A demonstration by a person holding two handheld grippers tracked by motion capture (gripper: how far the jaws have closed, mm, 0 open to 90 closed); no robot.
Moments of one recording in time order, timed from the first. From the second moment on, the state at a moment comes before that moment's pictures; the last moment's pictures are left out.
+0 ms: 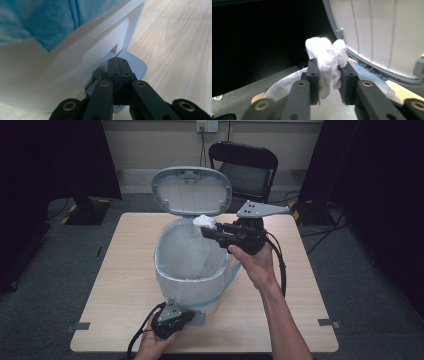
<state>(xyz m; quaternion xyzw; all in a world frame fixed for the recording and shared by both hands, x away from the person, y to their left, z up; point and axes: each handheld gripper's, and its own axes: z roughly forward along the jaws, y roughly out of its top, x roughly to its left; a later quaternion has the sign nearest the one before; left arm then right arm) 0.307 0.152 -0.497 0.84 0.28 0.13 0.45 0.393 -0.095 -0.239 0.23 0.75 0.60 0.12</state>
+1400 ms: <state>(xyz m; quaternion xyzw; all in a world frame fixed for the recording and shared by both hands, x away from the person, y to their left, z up) 0.307 0.152 -0.497 0.84 0.29 0.13 0.45 0.393 -0.160 -0.256 0.32 0.72 0.57 0.22</state>
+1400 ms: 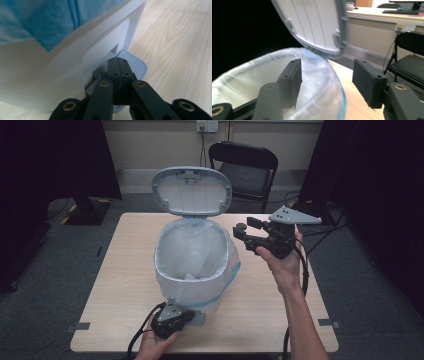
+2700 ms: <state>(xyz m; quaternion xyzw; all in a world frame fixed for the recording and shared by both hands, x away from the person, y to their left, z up) 0.302 0.158 -0.485 0.82 0.30 0.12 0.48 0.364 -0.255 -0.454 0.51 0.74 0.40 0.19</state>
